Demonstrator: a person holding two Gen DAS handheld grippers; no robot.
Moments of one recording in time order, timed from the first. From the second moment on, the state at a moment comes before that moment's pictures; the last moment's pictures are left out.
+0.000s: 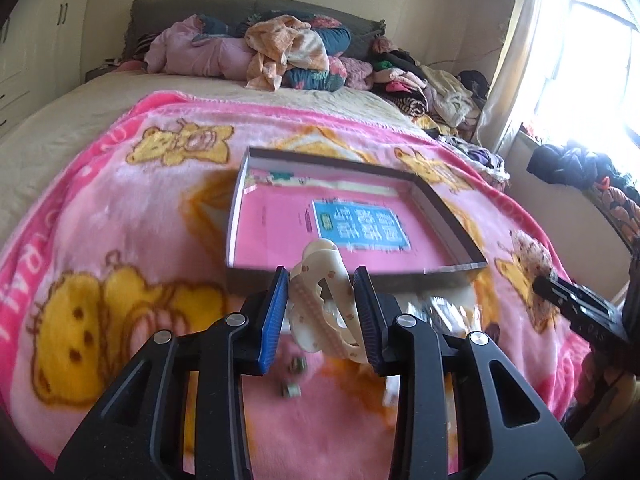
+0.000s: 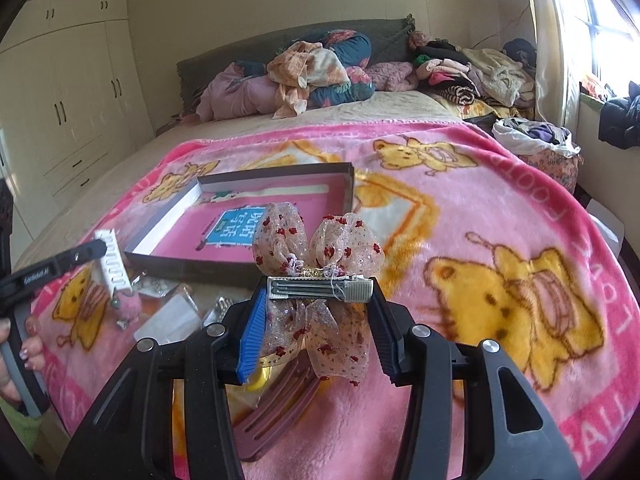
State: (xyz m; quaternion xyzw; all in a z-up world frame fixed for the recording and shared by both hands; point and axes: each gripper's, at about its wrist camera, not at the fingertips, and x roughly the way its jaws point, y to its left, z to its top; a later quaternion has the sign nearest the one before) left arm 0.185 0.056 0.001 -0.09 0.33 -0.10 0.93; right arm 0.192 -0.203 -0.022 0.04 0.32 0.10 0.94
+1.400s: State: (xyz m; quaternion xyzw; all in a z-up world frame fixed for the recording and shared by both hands) left arm 0.297 0.060 -0.039 -0.07 0.36 -0.06 0.93; right arm 0.334 -0.158 -0.069 -0.02 0.40 0.10 0.91
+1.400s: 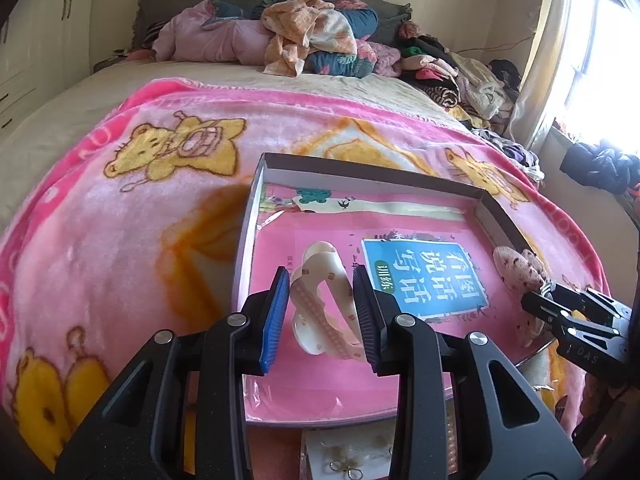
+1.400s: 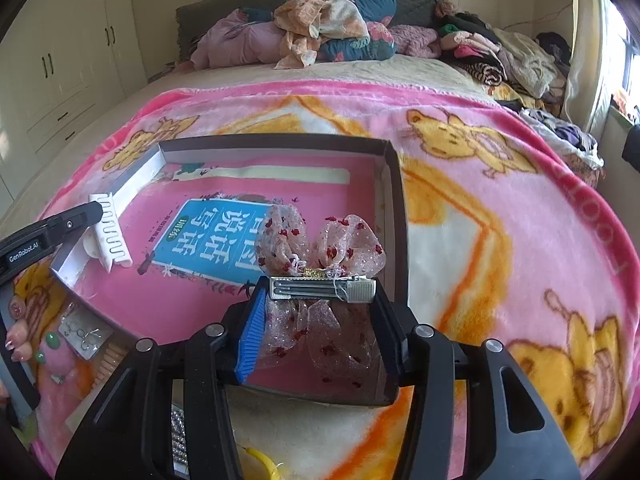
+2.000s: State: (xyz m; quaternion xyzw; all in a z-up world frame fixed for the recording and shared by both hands) left arm 0.295 0.062 -0.040 -0.06 0.36 -0.05 0.93; right arm 0.288 -0.172 -0.049 0.01 0.35 0.10 0.93
